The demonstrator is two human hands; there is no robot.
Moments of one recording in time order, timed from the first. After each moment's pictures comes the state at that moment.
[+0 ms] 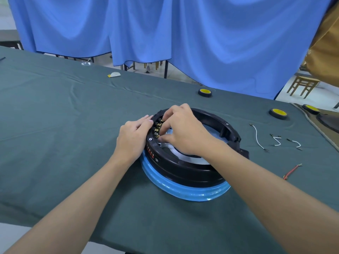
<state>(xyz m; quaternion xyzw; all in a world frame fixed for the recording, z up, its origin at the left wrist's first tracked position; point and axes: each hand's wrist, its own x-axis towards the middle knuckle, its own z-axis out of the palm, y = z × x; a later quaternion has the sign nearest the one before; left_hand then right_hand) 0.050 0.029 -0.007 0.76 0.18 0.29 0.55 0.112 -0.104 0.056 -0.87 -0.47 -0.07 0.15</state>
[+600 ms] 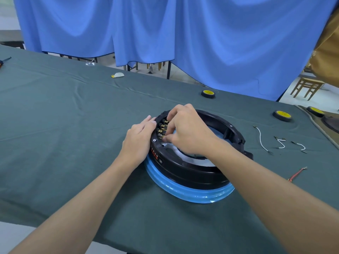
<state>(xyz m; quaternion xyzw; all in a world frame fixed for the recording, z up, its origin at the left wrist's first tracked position) 0.051 0.030 -0.013 0.75 0.14 0.25 0.60 0.115 -0.101 0.056 -0.87 -0.46 -0.05 0.18</state>
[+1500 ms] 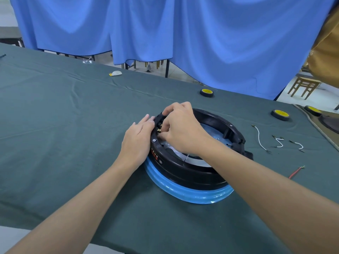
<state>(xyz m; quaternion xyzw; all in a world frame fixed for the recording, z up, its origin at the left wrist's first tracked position) 0.052 0.024 -0.015 0.76 0.16 0.26 0.58 0.114 -0.092 0.051 -0.87 -0.45 -0.07 0.20</state>
